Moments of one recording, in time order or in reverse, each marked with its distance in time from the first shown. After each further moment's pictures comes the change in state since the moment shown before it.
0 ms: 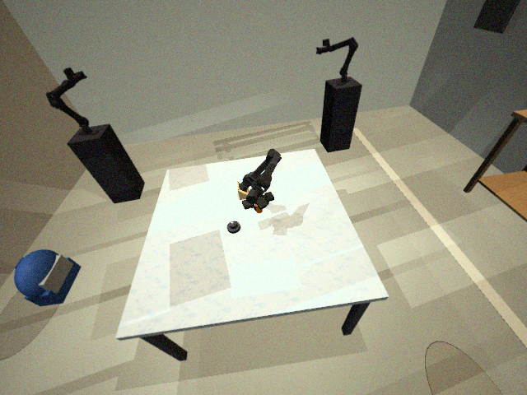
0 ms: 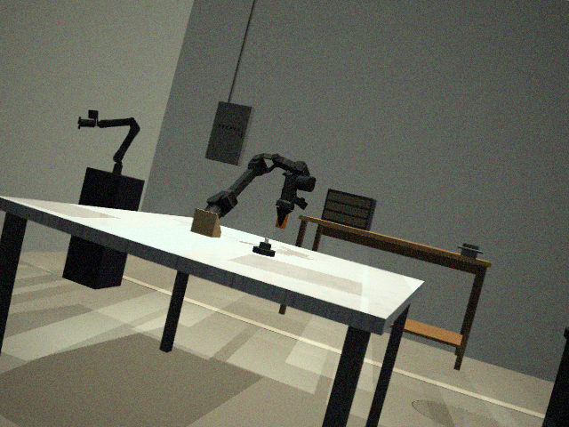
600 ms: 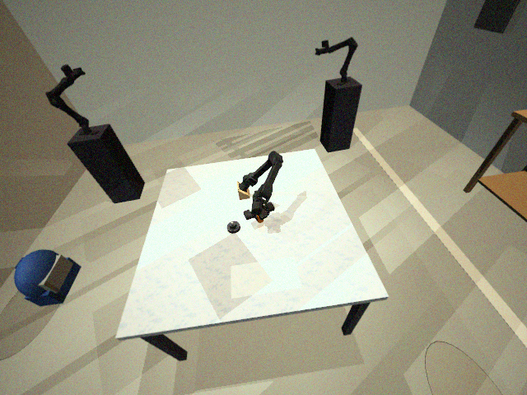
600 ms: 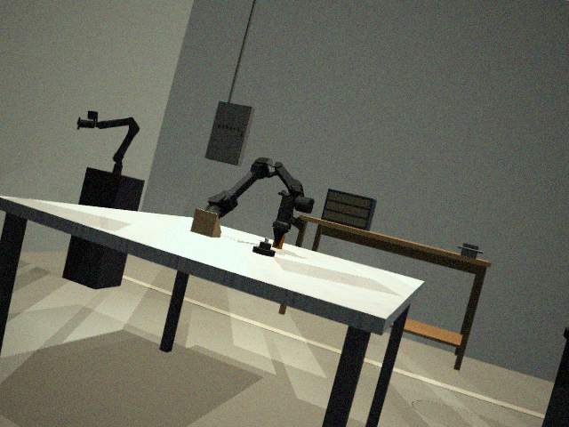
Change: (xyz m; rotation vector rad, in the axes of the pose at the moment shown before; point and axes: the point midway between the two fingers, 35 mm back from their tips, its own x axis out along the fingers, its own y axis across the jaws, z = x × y) arm 0.082 -0.002 0.008 -0.006 -0.007 0.014
